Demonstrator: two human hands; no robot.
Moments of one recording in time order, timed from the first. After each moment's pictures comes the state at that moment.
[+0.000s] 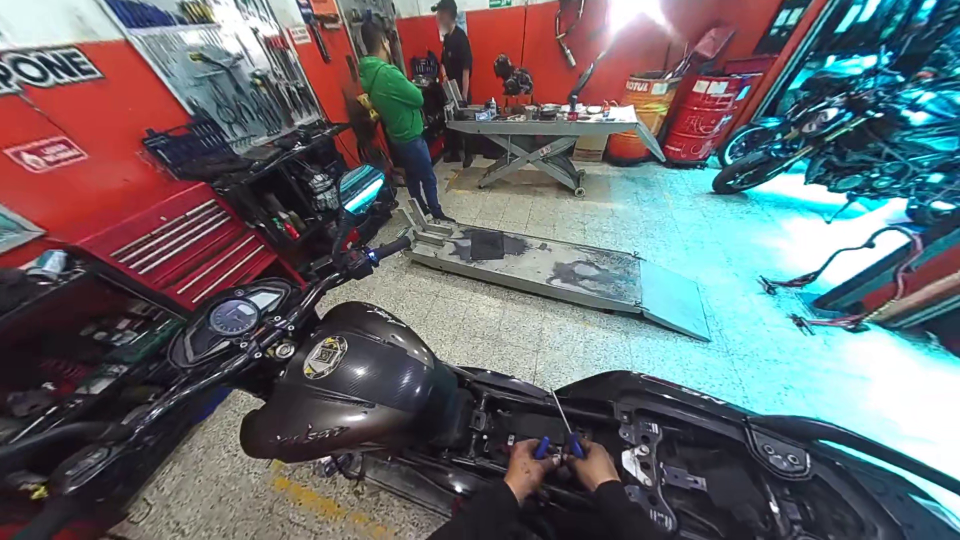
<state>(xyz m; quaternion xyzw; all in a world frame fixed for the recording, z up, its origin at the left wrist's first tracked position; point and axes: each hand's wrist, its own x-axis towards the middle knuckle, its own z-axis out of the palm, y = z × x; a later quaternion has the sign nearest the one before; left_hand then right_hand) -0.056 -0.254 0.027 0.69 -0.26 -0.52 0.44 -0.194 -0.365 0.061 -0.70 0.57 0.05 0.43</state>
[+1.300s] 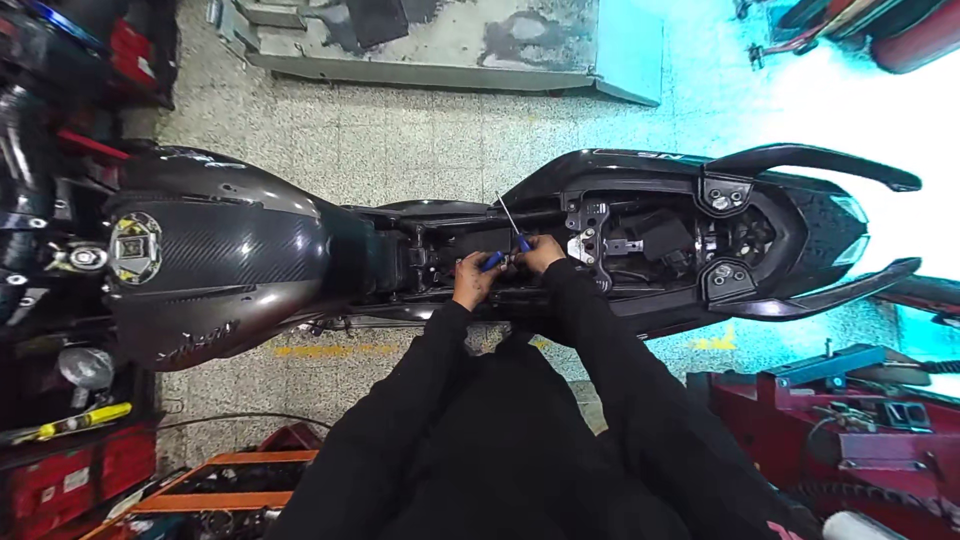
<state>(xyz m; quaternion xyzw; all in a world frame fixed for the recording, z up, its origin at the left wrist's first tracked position) -0.045 -0.263 0.027 0.74 -0.41 -0.40 0.37 -0.190 -0.379 0.057 -0.63 0.58 0.04 0.52</state>
